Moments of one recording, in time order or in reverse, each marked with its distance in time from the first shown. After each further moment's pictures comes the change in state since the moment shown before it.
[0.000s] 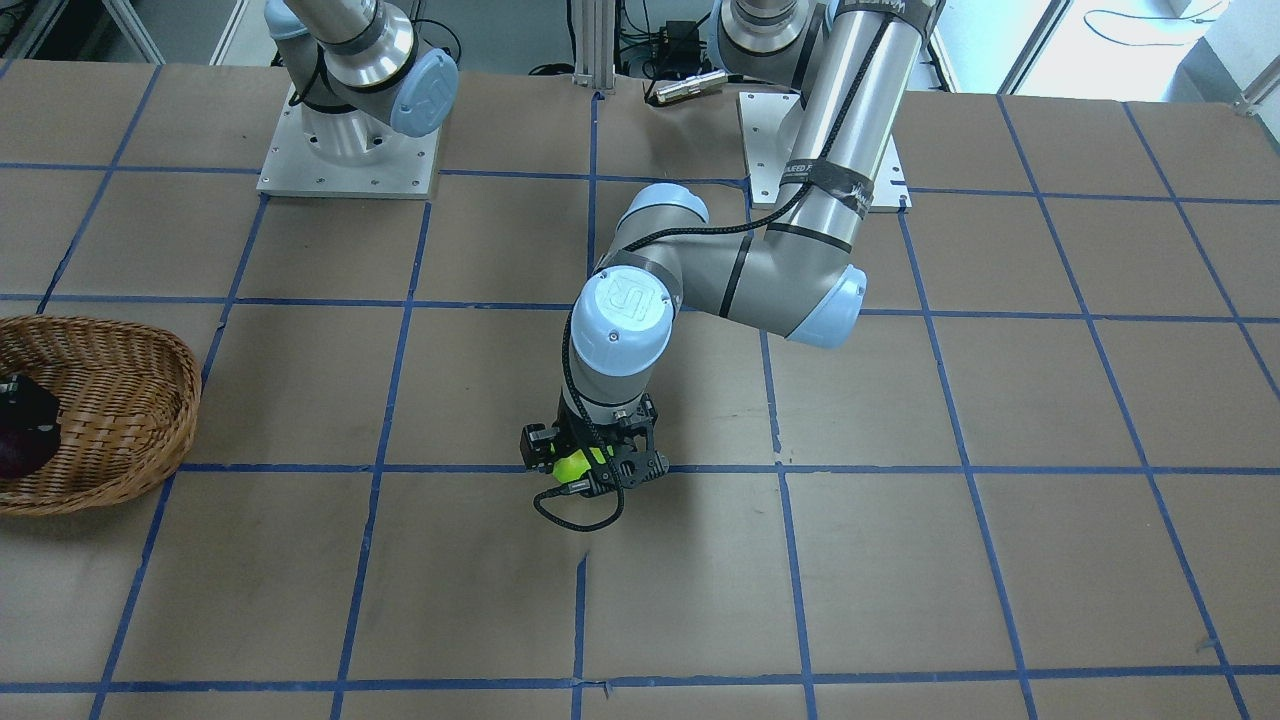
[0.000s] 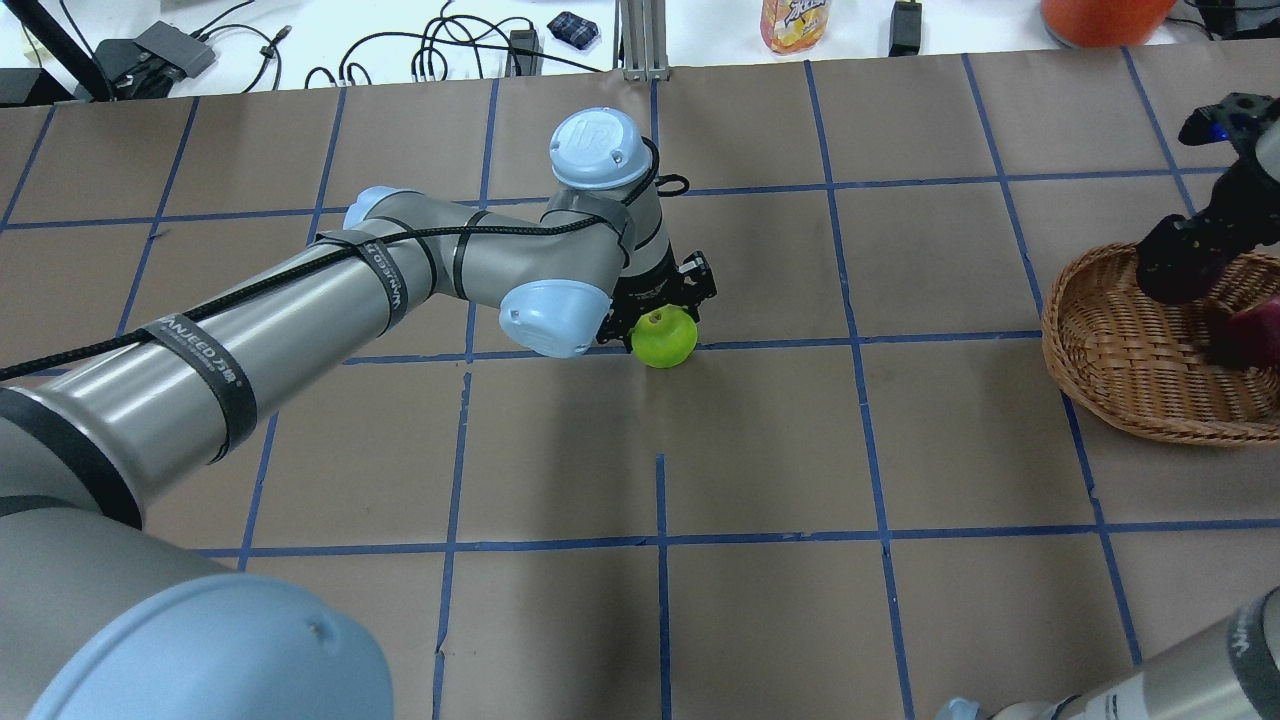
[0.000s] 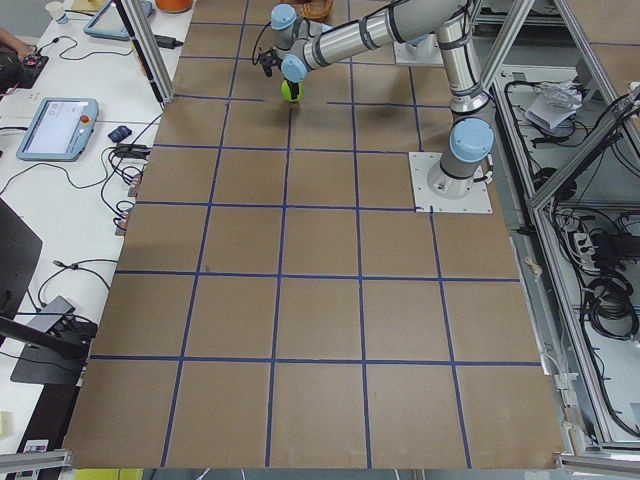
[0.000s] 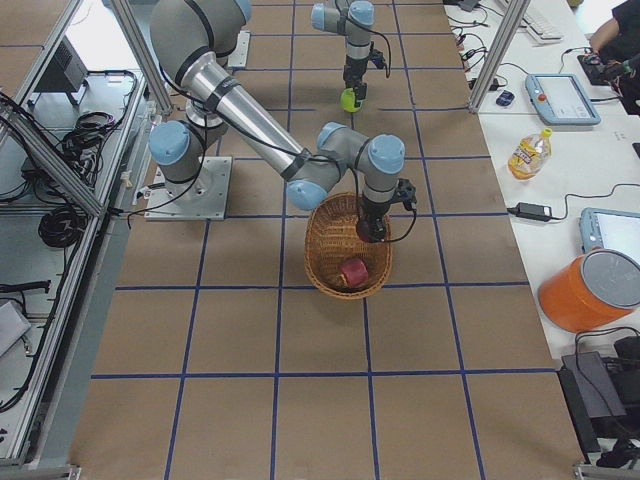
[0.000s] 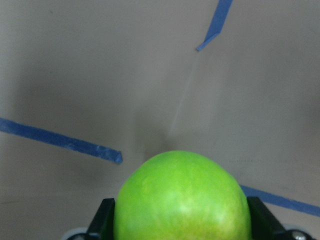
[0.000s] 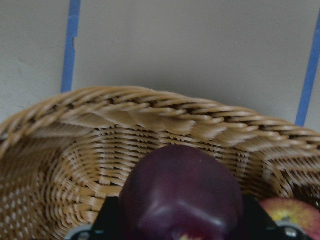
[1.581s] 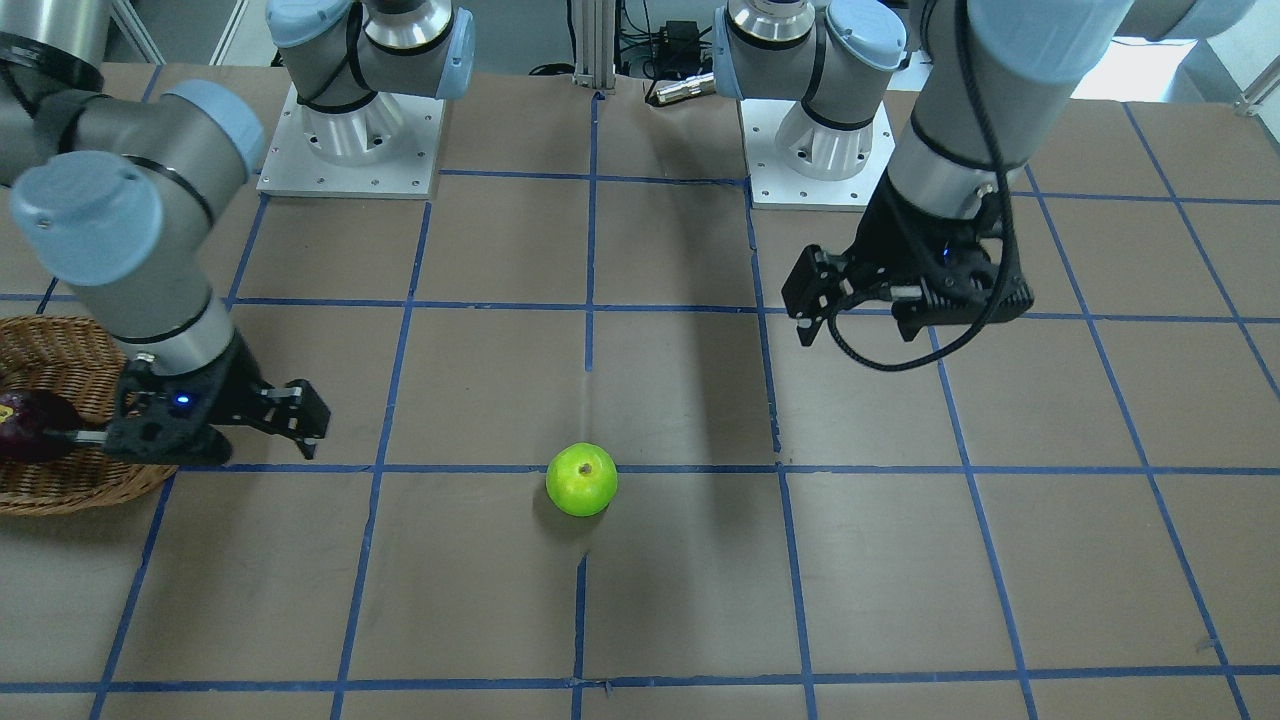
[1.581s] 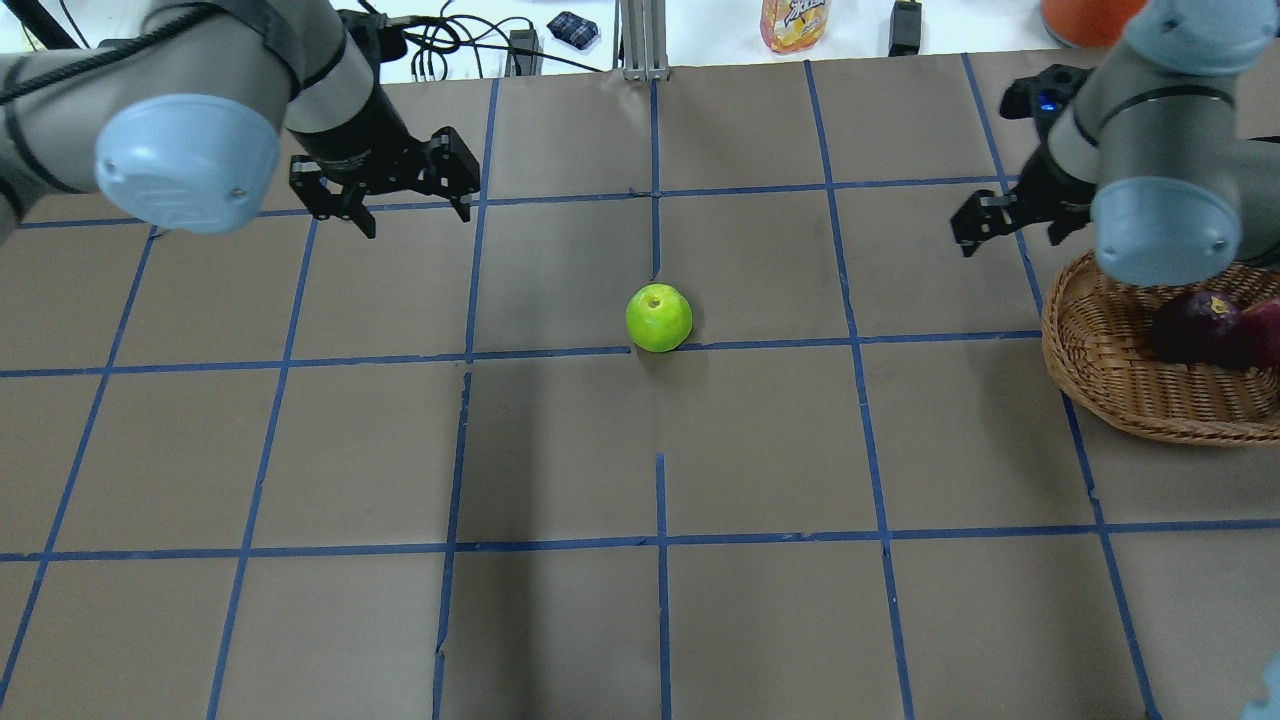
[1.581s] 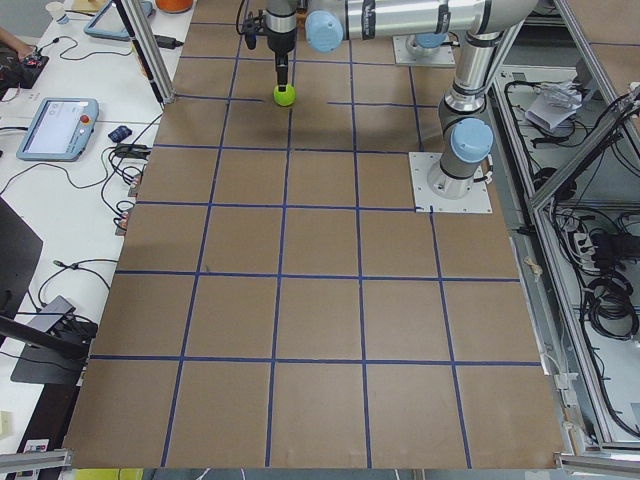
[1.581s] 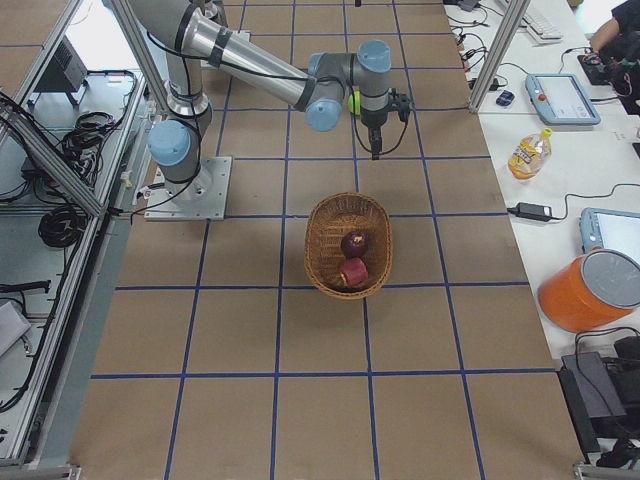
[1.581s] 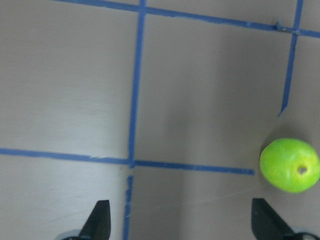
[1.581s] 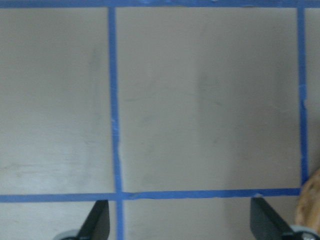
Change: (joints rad) left arm 0.353 0.494 0.073 -0.517 0.091 0.600; right arm 0.541 -0.113 0.014 -0.003 0.007 0.747
